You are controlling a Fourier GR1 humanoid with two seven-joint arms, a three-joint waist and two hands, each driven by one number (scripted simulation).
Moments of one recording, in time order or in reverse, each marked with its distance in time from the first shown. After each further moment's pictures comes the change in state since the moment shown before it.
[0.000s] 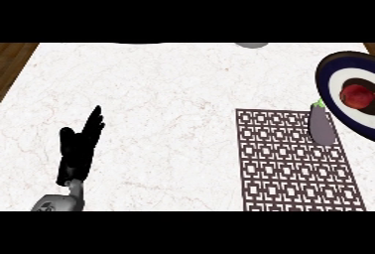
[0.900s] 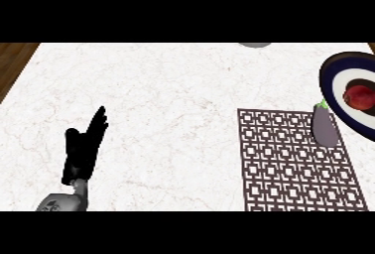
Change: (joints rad) left arm -0.007 -0.018 -0.003 0.029 -0.010 -0.006 -0.028; right arm 0.085 -0.047 -0.046 0.002 -0.097 0.110 -0.018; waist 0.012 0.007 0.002
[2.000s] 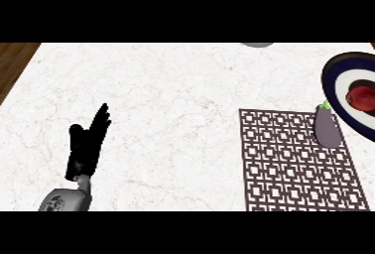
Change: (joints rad) left arm -0.031 -0.015 0.009 0.029 -0.010 -0.001 -0.005; right arm 0.065 -0.019 0.003 0.023 -0.005 -0.108 -0.031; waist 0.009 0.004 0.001
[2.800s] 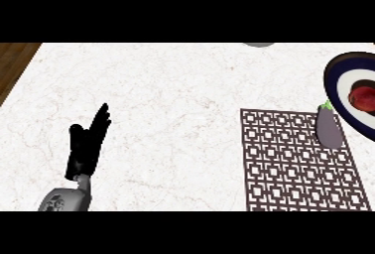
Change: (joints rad) left arm -0.004 0.001 0.004 0.007 0.000 -0.011 -0.005; right arm 0.044 -0.067 -0.056 0.023 -0.050 -0.017 -0.004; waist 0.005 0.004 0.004
